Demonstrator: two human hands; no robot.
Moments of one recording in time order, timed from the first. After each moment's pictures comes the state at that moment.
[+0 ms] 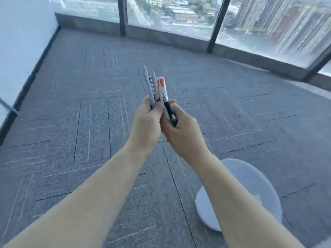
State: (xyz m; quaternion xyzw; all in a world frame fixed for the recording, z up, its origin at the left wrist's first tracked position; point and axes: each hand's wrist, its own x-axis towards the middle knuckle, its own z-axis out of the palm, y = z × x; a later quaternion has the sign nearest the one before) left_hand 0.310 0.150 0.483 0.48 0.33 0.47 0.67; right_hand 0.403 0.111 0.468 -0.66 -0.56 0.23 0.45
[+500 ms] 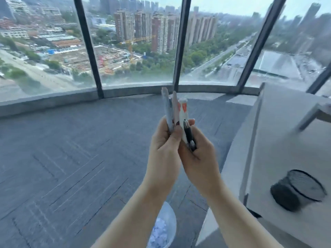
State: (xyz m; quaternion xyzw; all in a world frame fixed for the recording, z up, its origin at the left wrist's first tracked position) left_hand 0.539 -0.045 0.916 0.56 0.04 0.28 0.78; right_hand 0.593 -0.117 0.888 -0.73 -0.33 -0.08 0.59
